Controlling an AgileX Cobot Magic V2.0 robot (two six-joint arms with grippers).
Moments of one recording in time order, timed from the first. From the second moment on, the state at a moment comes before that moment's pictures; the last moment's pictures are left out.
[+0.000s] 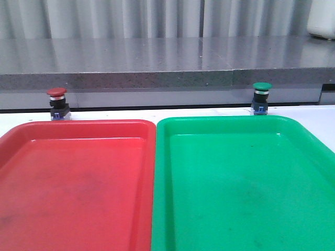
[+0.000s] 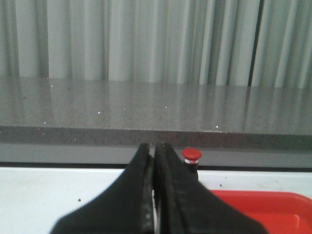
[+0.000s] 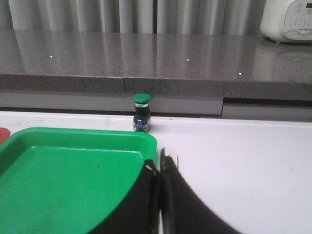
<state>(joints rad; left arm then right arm) 0.01 -0.01 0.00 0.02 -0.06 -0.08 0.07 -0.01 0.00 0.03 0.09 0.02</state>
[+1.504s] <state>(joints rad) -0.18 1.25 -1.02 0.00 0.54 -0.06 0.07 0.60 -0.57 0.03 0.56 0.01</state>
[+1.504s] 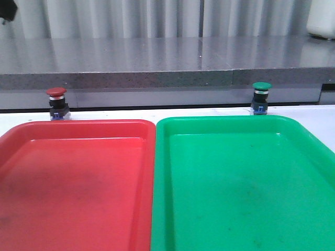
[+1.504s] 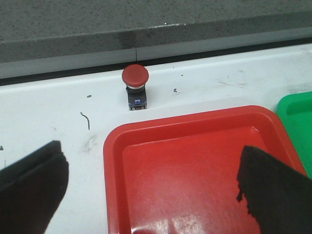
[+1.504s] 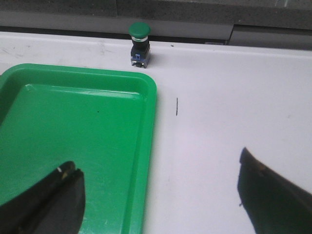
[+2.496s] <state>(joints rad) -0.15 2.07 -1.58 -0.01 0.51 -0.06 0.07 0.60 -0.57 0.03 0.56 0.01</state>
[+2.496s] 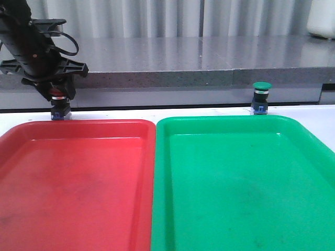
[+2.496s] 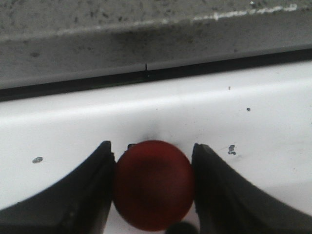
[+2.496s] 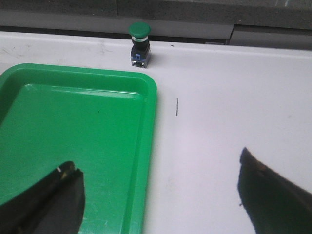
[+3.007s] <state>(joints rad) -0.20 1.46 -1.27 -0.03 0.64 -0.06 0.07 0.60 -0.57 0.03 0.56 0.01</state>
